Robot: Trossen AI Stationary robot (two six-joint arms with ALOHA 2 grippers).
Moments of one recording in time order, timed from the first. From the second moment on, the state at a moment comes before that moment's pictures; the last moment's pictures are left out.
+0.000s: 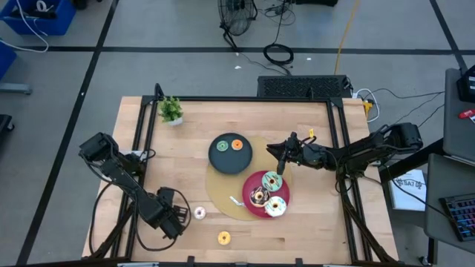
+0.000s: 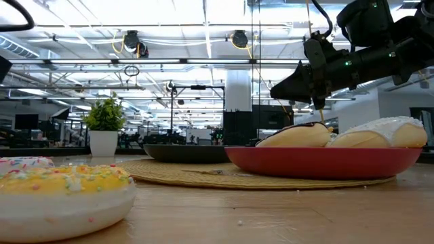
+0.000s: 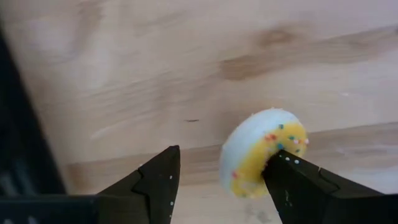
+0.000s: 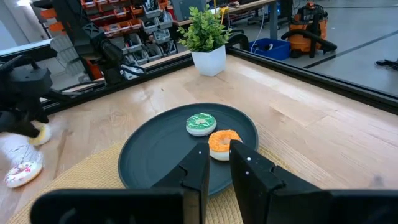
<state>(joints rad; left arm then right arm) -0.80 1.68 0.95 -0.98 0.04 -2.18 0.01 1.35 0.27 0.89 0.39 0.30</state>
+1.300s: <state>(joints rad) -0.80 1.62 0.95 -1.10 0.06 -2.13 0.01 1.35 0.27 0.89 0.39 0.30</state>
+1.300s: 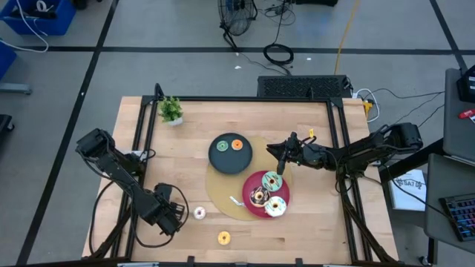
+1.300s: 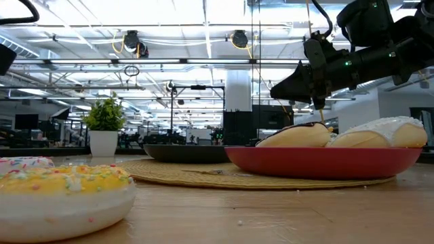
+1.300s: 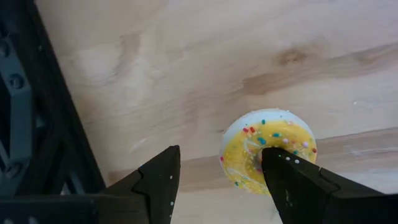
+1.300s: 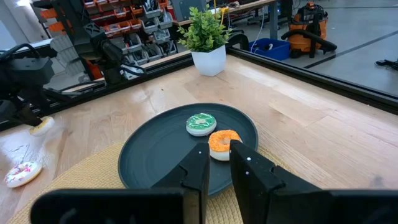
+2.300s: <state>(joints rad) -0.33 1.62 0.95 -0.97 -0.16 -1.47 0.01 1.35 0.27 0.89 0.39 0.29</state>
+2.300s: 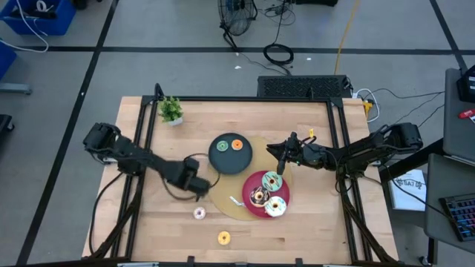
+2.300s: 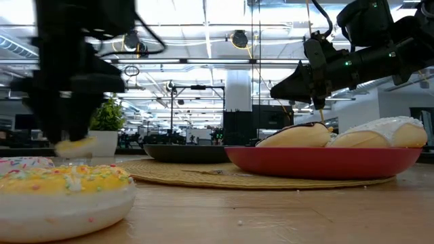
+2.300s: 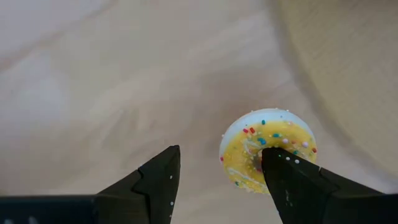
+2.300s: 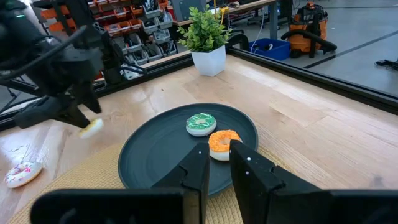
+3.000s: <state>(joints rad) 0.06 1.62 0.98 -0.49 -0.06 -0.84 0.01 1.35 0.27 0.89 0.39 0.29</state>
